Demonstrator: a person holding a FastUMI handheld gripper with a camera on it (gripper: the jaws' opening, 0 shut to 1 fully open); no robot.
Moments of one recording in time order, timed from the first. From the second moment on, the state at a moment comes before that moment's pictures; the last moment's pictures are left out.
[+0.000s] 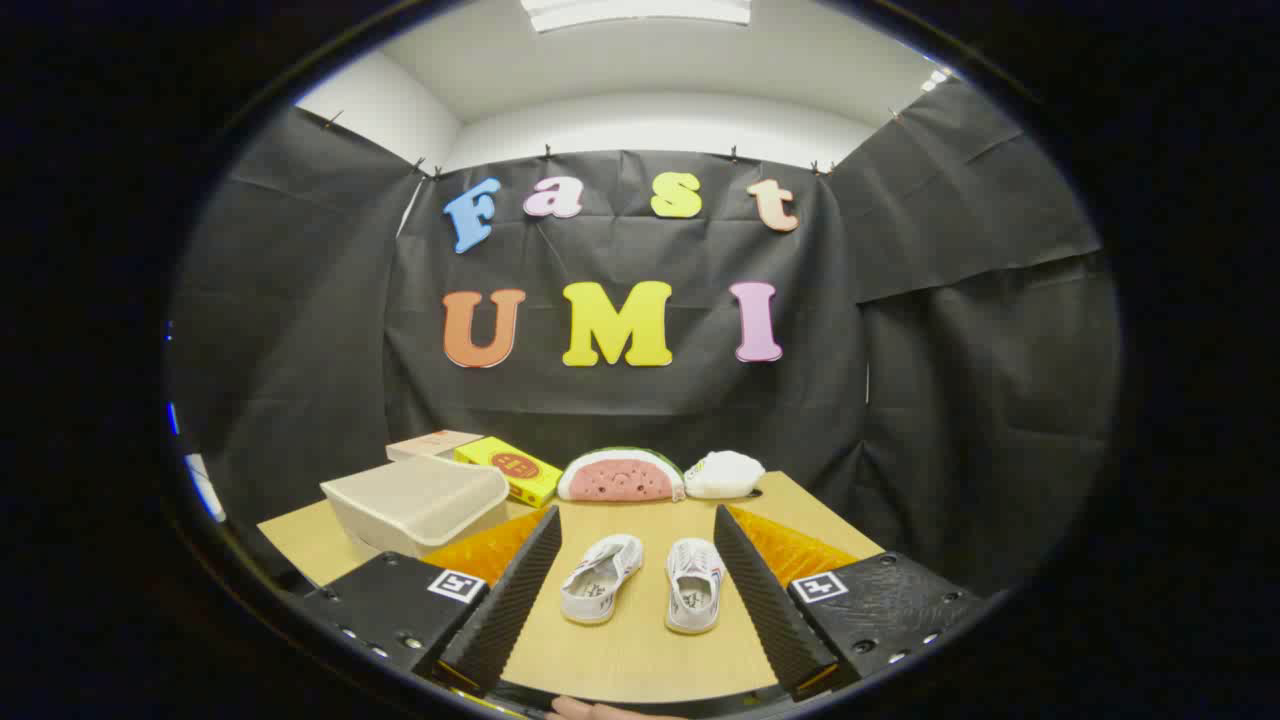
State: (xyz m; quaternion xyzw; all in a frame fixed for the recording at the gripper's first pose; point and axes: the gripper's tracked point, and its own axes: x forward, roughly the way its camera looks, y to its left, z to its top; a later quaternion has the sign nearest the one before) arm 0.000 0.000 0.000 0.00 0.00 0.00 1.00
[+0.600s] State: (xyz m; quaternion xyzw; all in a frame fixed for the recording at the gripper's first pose) arm -0.002 -0.016 0.015 -0.03 -0.03 0.00 1.00
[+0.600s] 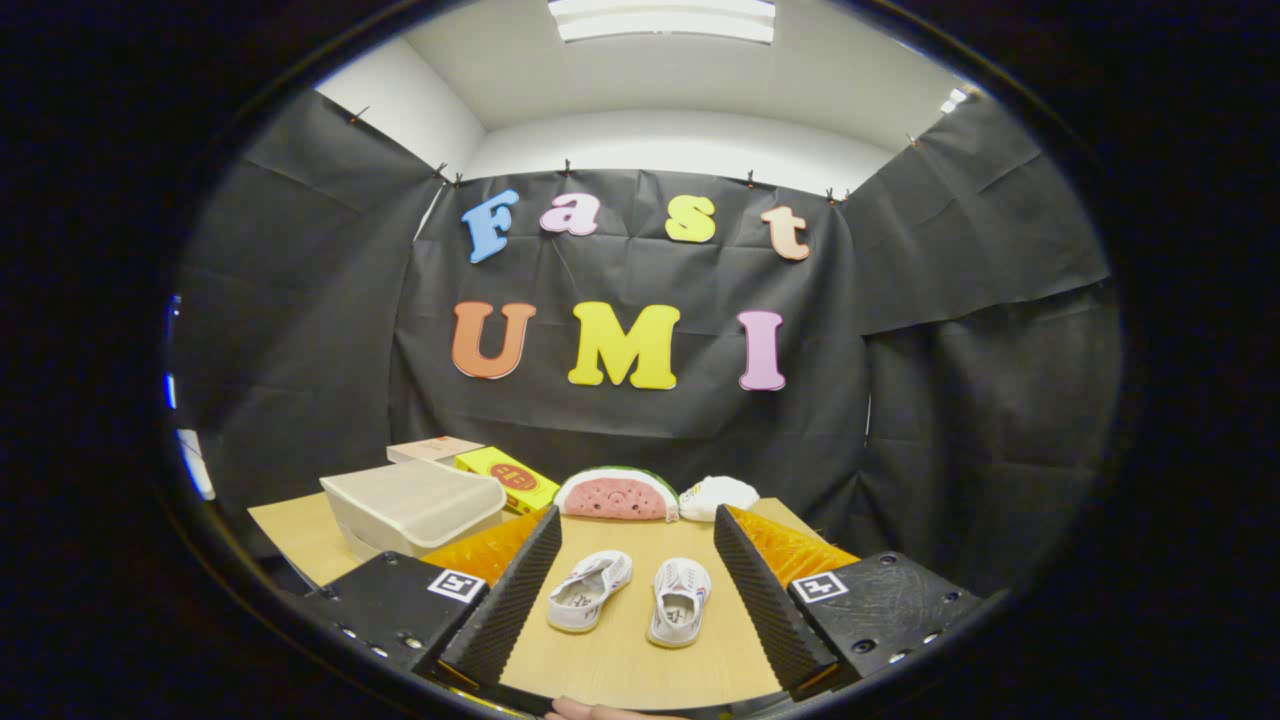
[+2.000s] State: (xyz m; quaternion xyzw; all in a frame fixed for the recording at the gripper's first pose) arm 0.138 0.064 -0.038 0.04 0.08 0.09 0.99
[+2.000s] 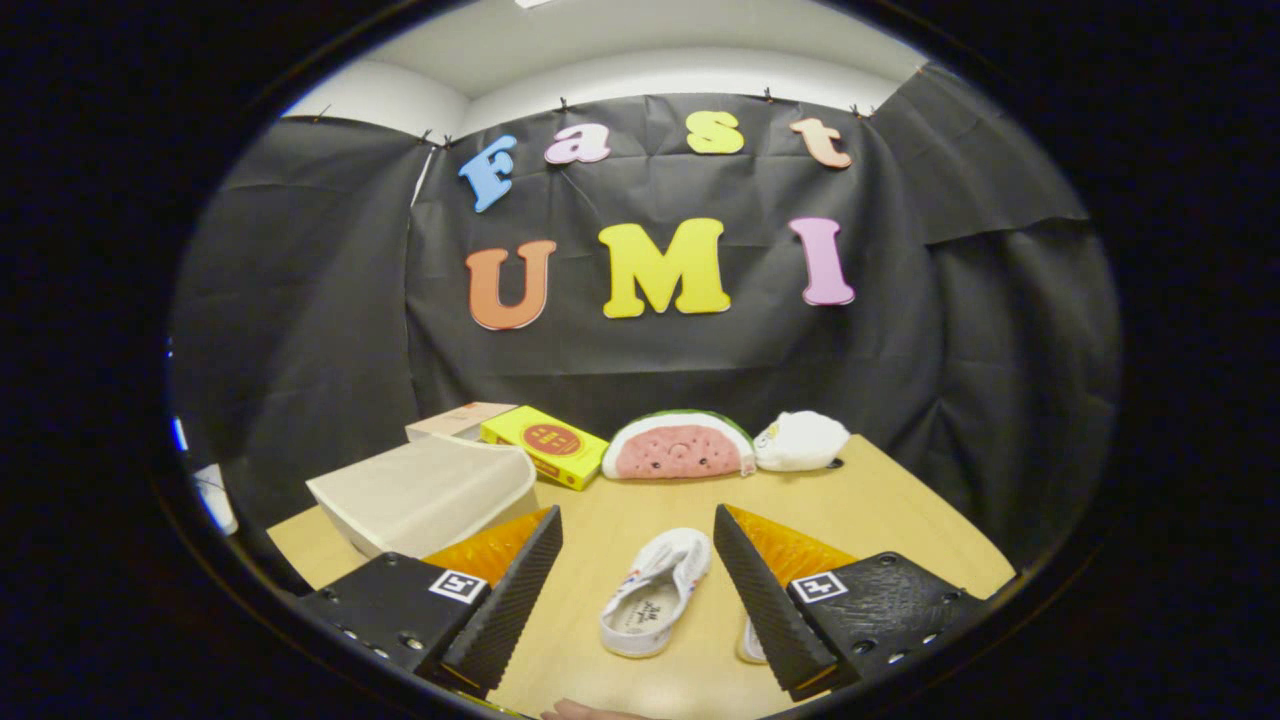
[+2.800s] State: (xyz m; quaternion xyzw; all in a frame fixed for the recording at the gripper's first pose) arm 0.228 0.224 -0.090 0.31 0.29 0.34 0.84
